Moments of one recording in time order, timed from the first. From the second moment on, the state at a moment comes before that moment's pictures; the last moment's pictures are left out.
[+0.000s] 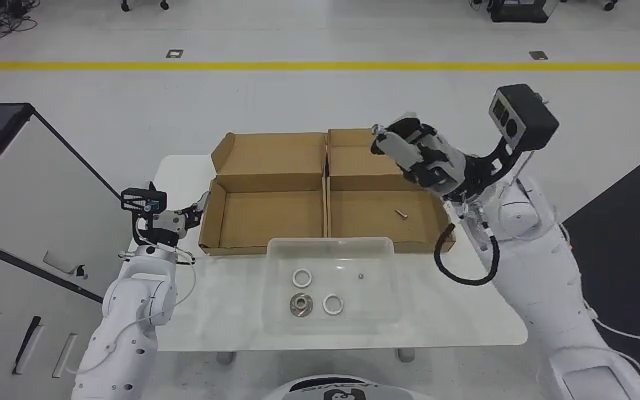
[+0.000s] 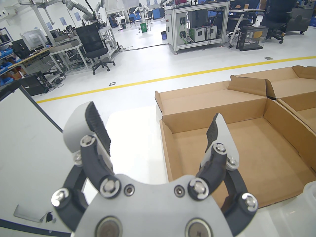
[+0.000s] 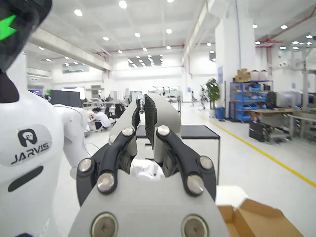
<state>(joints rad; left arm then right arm) 1.73 -1.15 -1.60 -1.80 1.33 0.00 0.00 -1.15 -1.08 1.26 -1.88 -0.07 -0.86 0.36</state>
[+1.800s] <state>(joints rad) 1.73 -1.15 -1.60 -1.80 1.33 0.00 0.00 -0.25 -0.88 0.17 -1.31 -0.42 -0.75 1.07</state>
